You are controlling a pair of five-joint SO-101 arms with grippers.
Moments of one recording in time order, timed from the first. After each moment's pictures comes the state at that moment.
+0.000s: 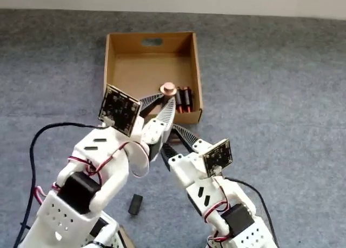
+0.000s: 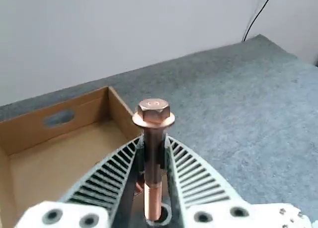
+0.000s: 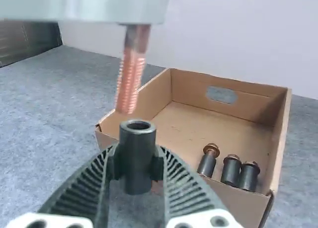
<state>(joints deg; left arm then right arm) 28.3 -67.8 50.0 39.9 4.6 -37.7 -104.3 95.7 22.2 -1.5</state>
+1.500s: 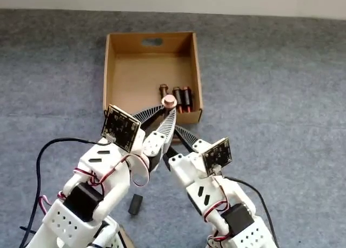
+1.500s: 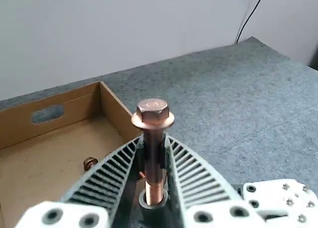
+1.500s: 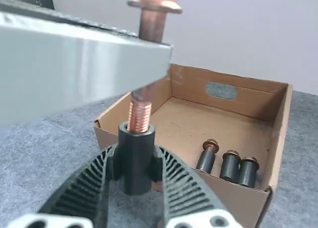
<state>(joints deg) 28.7 -76.8 64.5 35.5 5.3 -36.0 -104.1 95.7 22.3 -2.0</state>
